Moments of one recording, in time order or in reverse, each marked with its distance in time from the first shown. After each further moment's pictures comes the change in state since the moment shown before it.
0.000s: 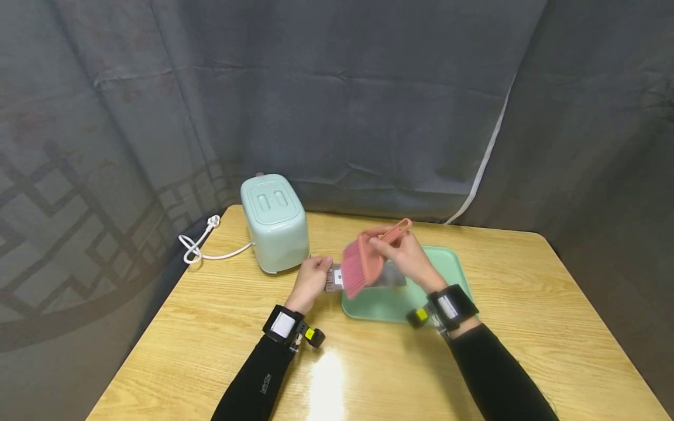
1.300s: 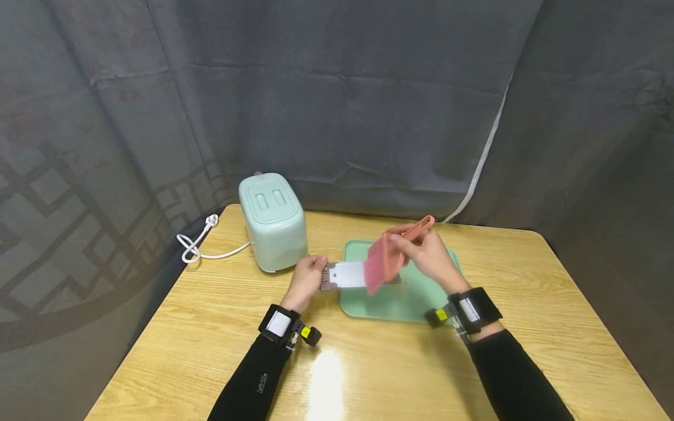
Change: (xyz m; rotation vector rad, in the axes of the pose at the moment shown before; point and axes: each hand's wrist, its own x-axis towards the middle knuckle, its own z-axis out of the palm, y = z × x) left_hand 0.001 -0.003 -0.005 0.018 0.026 -0.006; right_hand -0.020 0.002 -0.034 -0.112 0.083 0.010
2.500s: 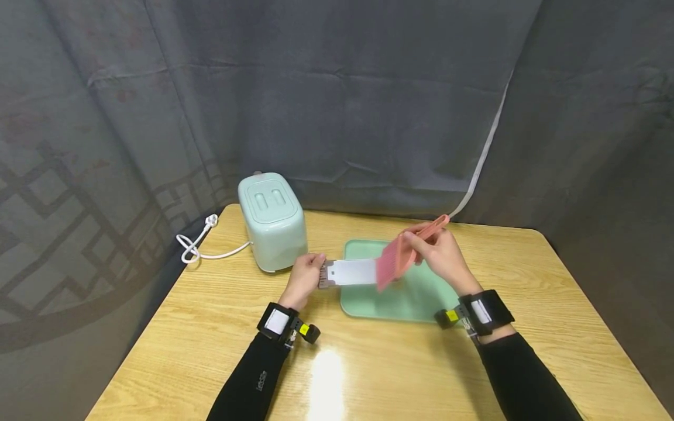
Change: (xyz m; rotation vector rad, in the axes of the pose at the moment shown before) left_hand 0.004 0.001 -0.004 -0.019 -0.002 -0.007; right_hand -0.008 0.011 -0.017 -0.003 0.098 0.029
